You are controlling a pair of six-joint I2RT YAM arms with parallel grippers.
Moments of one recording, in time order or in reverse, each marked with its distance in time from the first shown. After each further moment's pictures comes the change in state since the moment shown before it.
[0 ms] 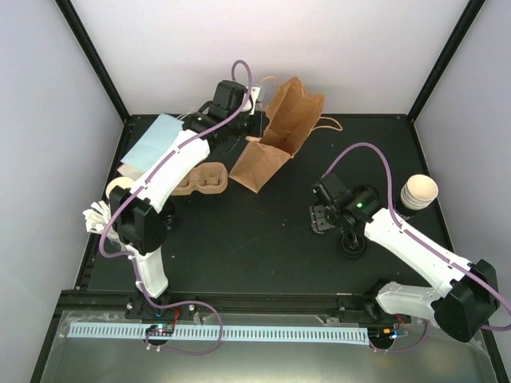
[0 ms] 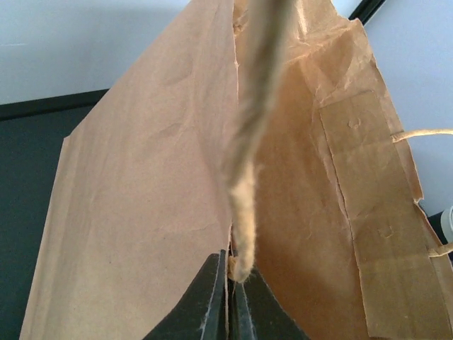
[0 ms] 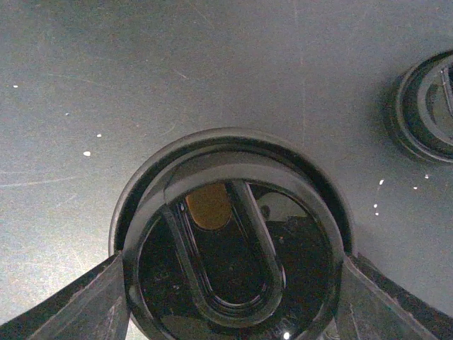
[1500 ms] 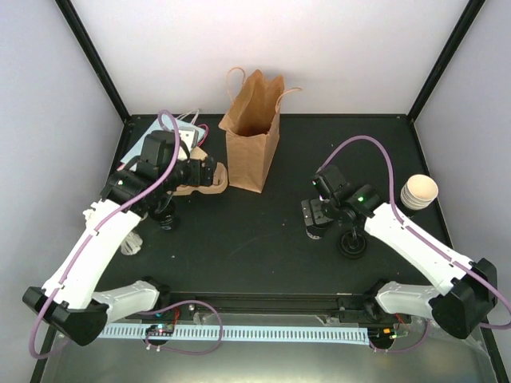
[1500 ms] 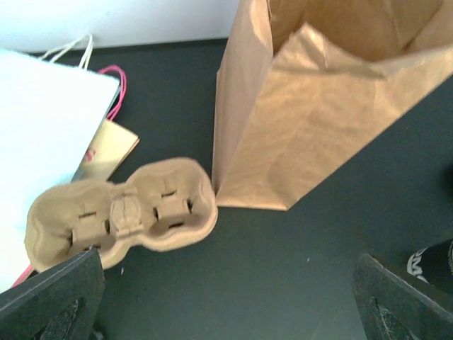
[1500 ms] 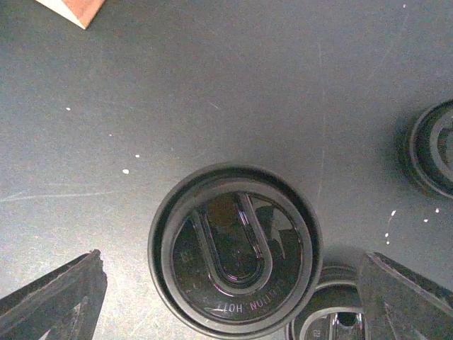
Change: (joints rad) left arm 0.085 -0.714 -0.521 -0.255 -0.260 0.063; right arm -0.005 0.030 0.077 -0.001 -0.053 -0.049
